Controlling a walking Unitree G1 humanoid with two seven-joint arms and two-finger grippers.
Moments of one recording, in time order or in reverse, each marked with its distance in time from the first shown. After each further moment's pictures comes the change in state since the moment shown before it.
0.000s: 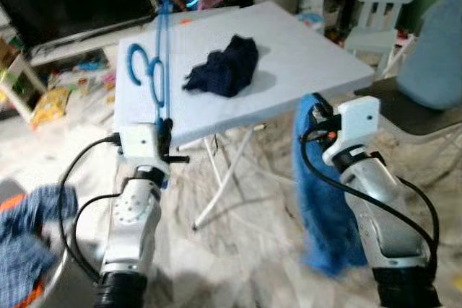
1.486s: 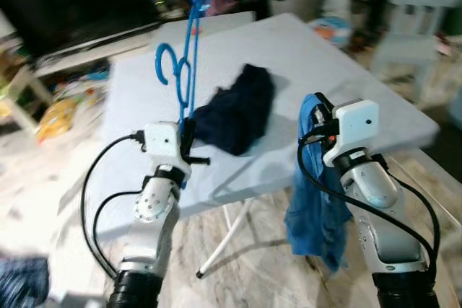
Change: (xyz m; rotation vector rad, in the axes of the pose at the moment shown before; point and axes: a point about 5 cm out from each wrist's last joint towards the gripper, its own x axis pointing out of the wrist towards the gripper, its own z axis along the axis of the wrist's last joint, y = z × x) left arm 0.000 -0.019 -0.003 0.001 0.037 -0.049; right arm -0.005 0.012 -0.002 -0.052 -0.020 -0.008
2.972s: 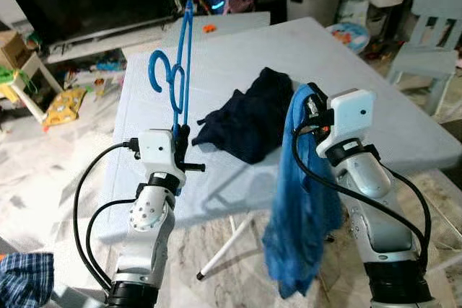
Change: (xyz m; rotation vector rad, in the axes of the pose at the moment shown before) left arm -0.008 0.001 0.001 0.002 -0.012 0.009; right arm 0.013 0.003 0.010 0.023 -0.044 0.013
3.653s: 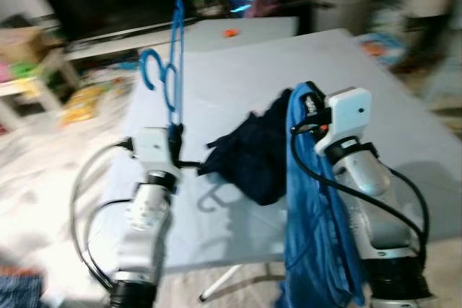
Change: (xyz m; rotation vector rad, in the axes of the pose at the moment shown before) left arm 0.000 -0.006 -0.001 -0.024 0.004 0.013; right arm 0.002 -0.003 -0.001 -0.015 0.005 0.008
